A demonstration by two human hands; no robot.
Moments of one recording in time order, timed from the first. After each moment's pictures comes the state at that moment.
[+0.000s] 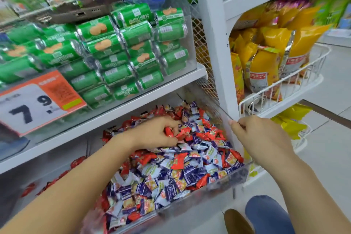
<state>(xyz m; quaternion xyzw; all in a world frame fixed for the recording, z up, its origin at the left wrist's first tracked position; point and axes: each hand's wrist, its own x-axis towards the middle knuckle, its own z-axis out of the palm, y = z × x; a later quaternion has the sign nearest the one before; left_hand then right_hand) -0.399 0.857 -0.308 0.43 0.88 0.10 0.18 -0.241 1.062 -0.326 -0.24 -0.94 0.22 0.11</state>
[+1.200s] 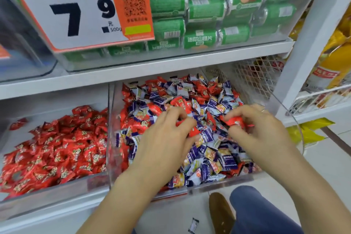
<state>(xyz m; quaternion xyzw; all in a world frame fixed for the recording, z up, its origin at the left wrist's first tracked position) -0.310 0.789 -0.352 0.31 0.93 0.15 -0.16 -0.266 0.978 -0.328 -0.07 -0.93 0.35 0.12</state>
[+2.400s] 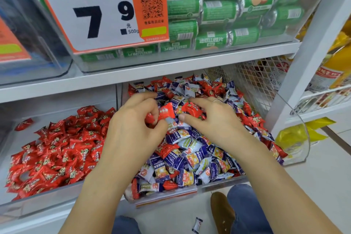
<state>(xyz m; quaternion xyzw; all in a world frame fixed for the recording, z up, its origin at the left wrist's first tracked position) -0.317 0.740 -0.318 0.17 0.92 0.32 -0.17 -0.322 0.924 -0.339 0.00 -0.96 0.28 0.06</state>
